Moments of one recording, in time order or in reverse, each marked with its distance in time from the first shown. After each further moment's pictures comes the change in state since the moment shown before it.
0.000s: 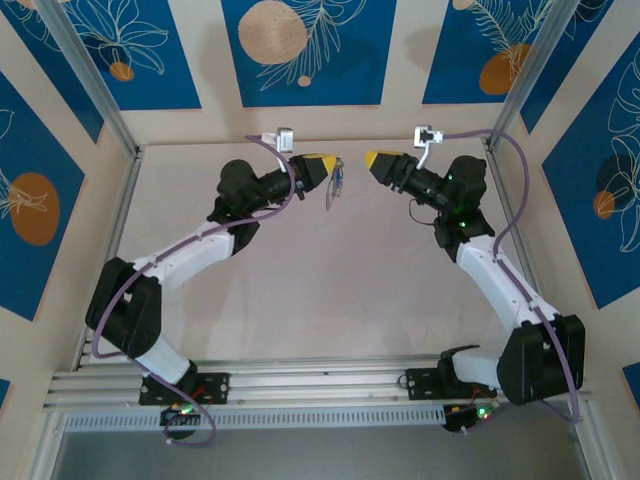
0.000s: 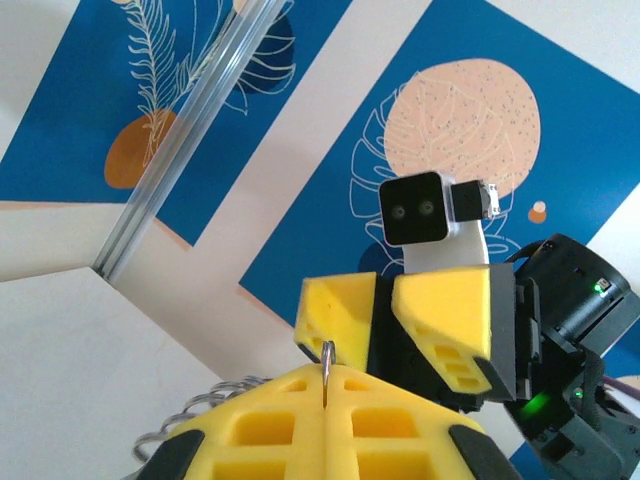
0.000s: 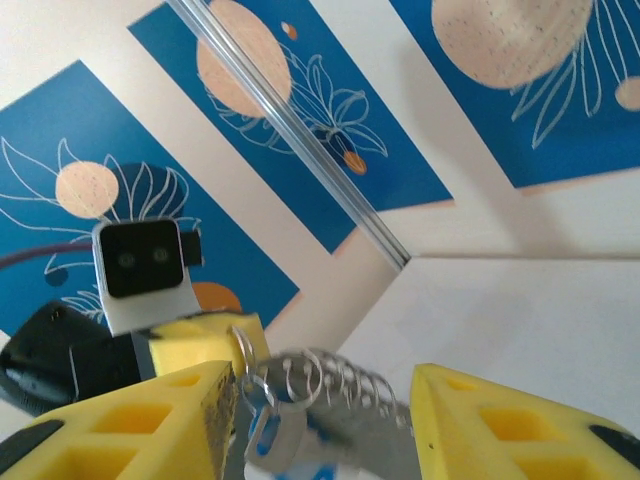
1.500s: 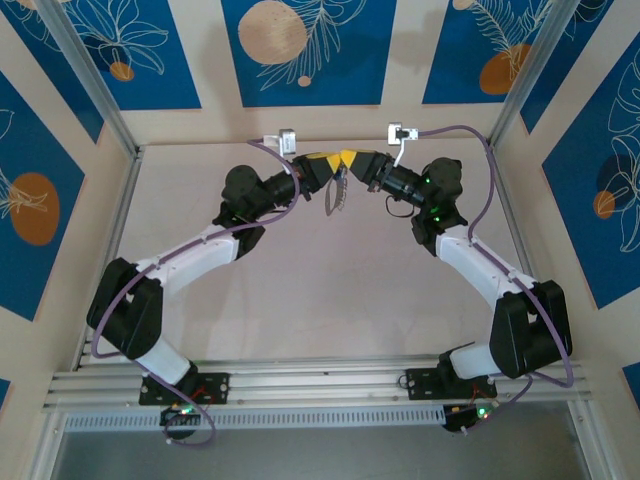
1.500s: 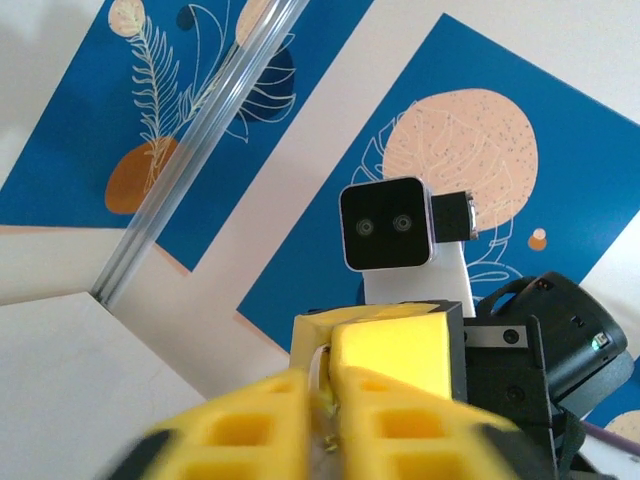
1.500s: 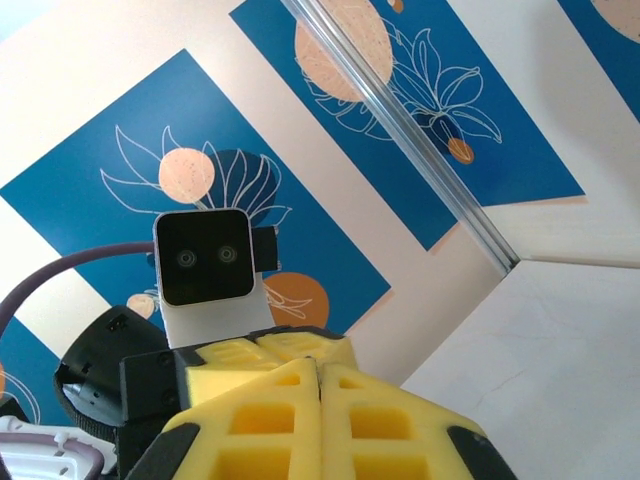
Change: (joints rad) left arm -0.043 -0.003 -0.008 0.032 -0.088 0.003; right arm 0.104 0.133 0.006 0.280 -0.057 0.135
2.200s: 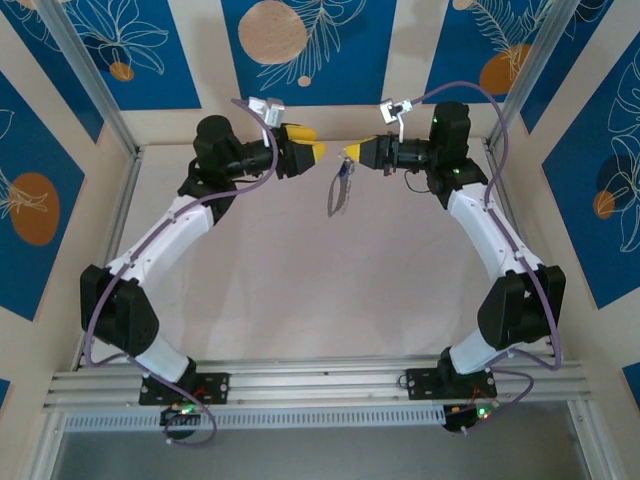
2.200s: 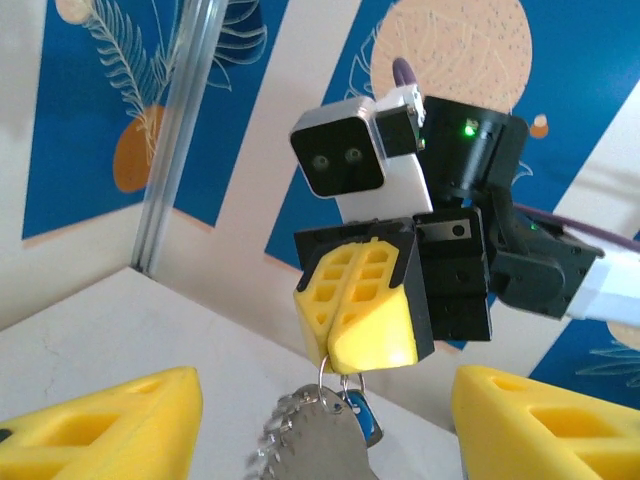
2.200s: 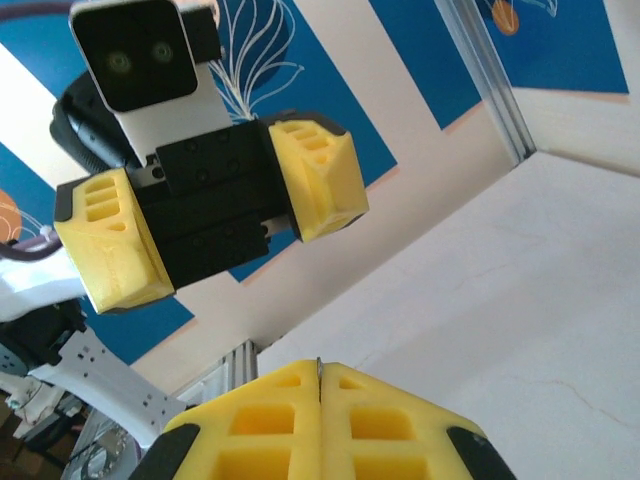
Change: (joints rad) left arm 0.192 0.011 0.323 -0.522 0.384 0.323; right arm -0.120 0.162 0.463 -0.758 -0.426 -0.474
